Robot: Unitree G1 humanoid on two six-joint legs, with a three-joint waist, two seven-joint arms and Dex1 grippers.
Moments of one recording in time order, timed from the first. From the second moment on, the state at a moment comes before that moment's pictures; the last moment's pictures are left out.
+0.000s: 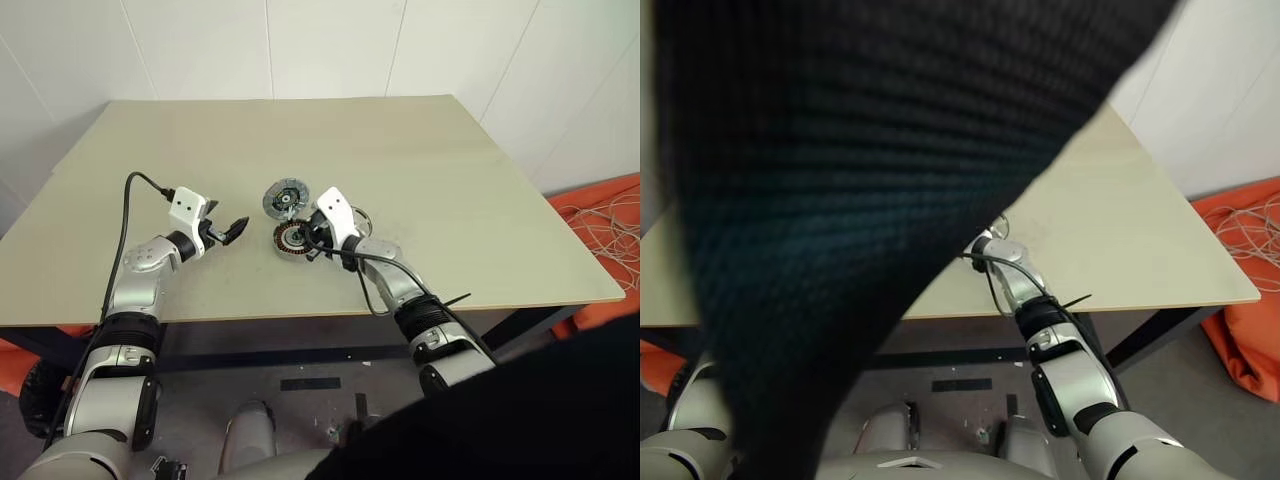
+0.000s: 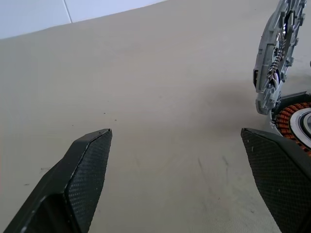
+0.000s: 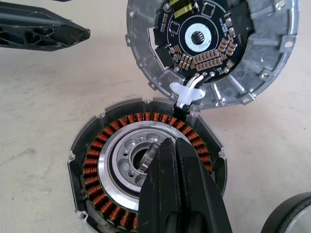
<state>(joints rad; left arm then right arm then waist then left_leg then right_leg) -0.52 0.43 0.12 0.56 -0.18 0.04 -0.67 -0.70 -0.04 0.16 0.65 -0.01 0.11 0.59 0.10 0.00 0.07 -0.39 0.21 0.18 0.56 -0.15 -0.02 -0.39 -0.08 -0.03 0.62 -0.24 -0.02</state>
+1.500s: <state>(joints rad) -0.53 0.43 0.12 0.56 -0.18 0.04 -0.67 -0.70 -0.05 0.13 0.64 0.02 0.13 0.53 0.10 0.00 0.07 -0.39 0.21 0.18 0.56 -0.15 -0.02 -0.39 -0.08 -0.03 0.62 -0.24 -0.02</state>
